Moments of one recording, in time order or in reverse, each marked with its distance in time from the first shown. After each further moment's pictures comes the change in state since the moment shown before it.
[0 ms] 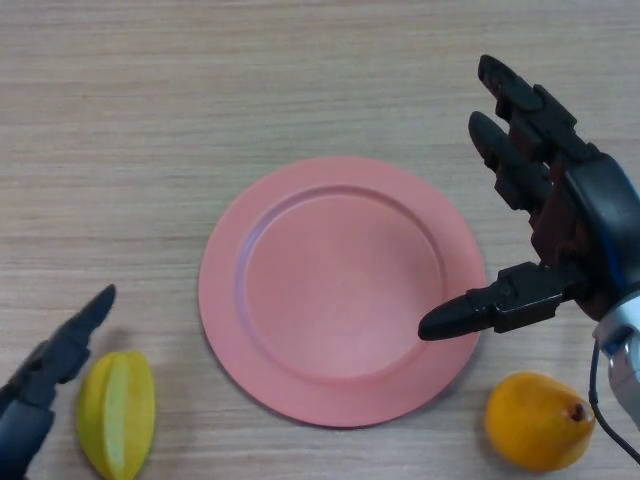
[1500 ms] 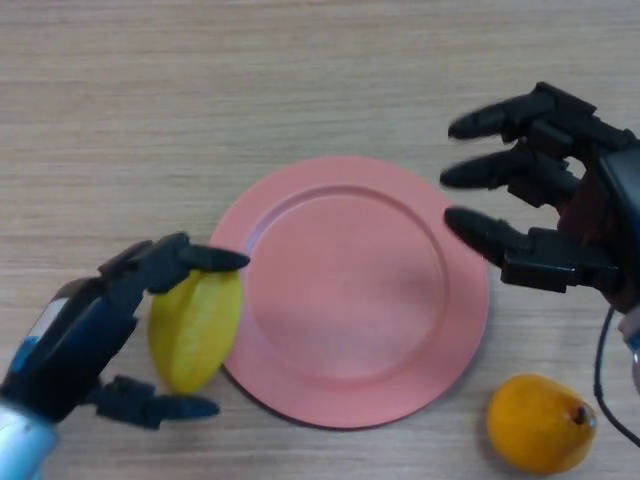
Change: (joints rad) left arm -0.176 0.052 -0.205 -0.250 0.008 0.182 0.001; right arm 0.003 -0.019 -0.046 -0.047 0.025 -0.007 -0.008
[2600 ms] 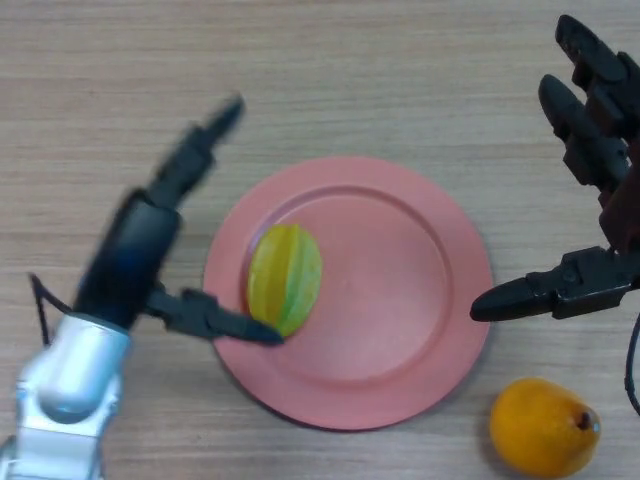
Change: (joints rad) left arm -0.182 -0.035 -0.163 -0.134 -0.215 0.393 0.231; right arm 0.027 -0.028 -0.069 -0.076 -0.009 0.018 0.022
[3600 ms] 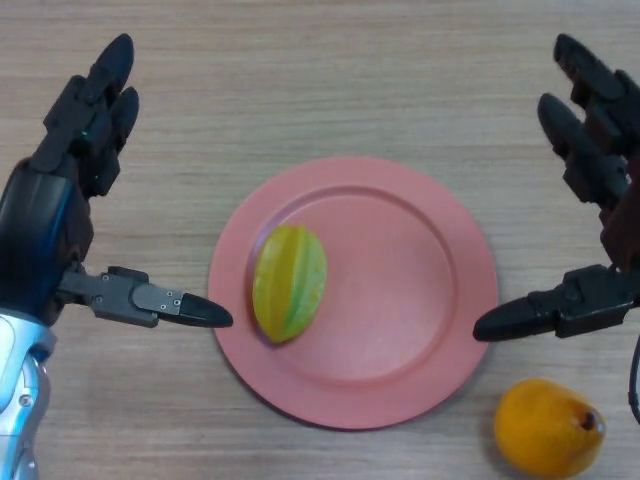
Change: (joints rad) left arm 0.036 0.053 0.127 -0.131 -0.213 0.194 -0.053; right arm 0.037 0.000 -0.001 -0.015 -0.040 0.028 0.041
